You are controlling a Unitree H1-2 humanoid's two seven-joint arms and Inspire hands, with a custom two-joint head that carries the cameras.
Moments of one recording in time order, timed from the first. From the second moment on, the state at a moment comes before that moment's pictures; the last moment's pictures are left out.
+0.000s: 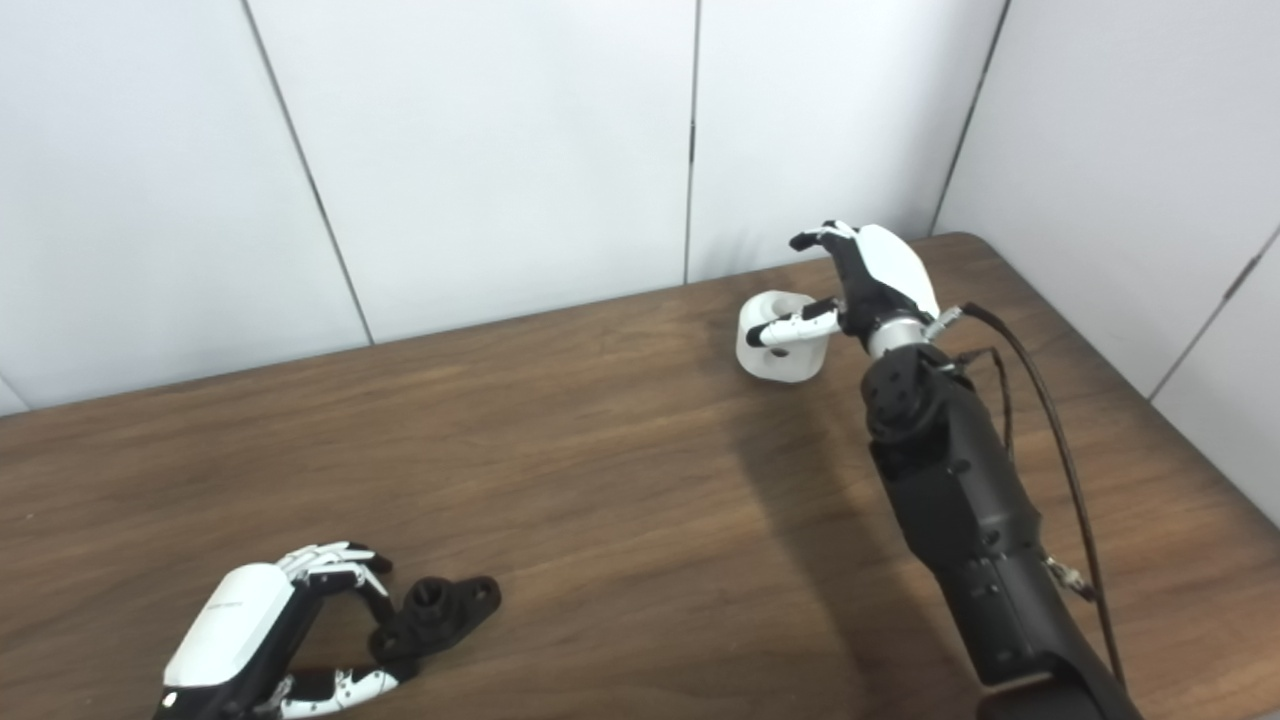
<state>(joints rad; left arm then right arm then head) -0.06 0.39 -0.35 -0.15 0.72 -0.06 -0.10 -0.45 -0.43 -0.08 0.09 -0.69 0.47 0.16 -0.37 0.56</state>
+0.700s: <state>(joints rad) -0.05 0.40 -0.35 -0.14 0.72 -0.09 -0.10 -0.50 -0.44 -0.12 0.18 -0.77 0.47 0.28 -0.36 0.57</state>
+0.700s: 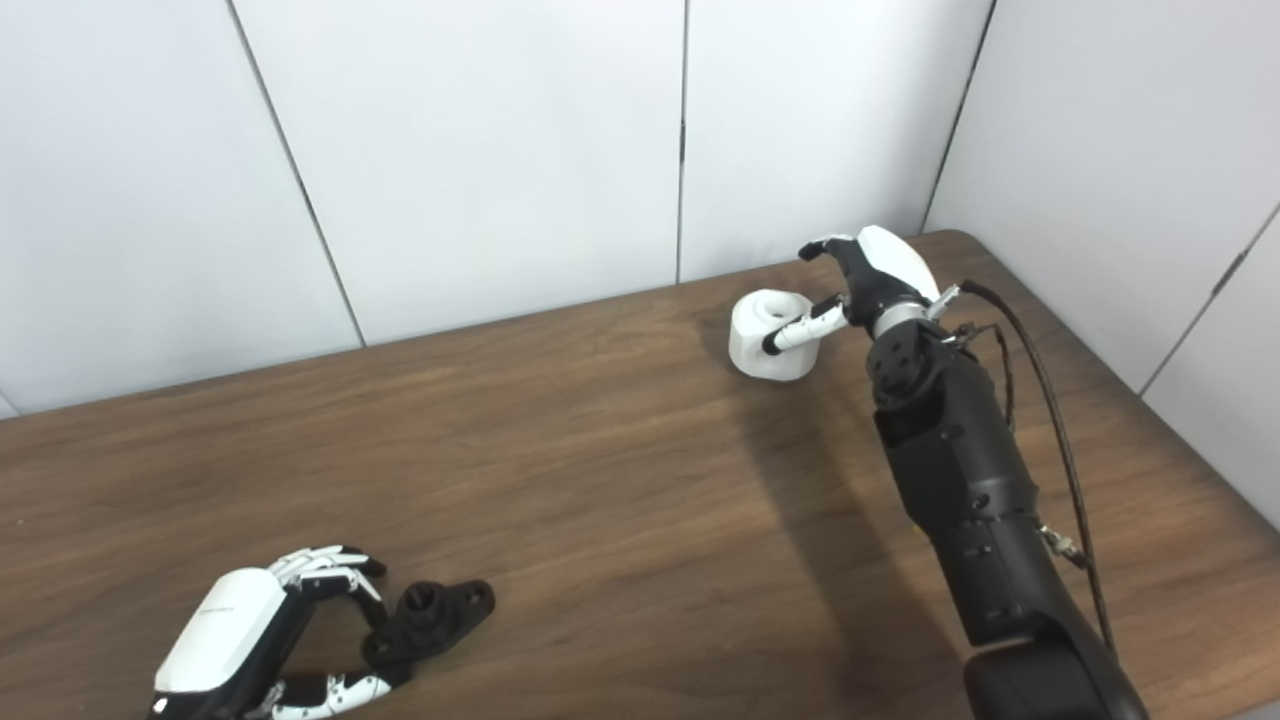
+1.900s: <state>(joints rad) -0.06 0.40 -0.35 -0.15 0.72 -0.09 -0.11 -0.53 -0.45 -0.08 0.22 -0.85 0.47 0.37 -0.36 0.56</state>
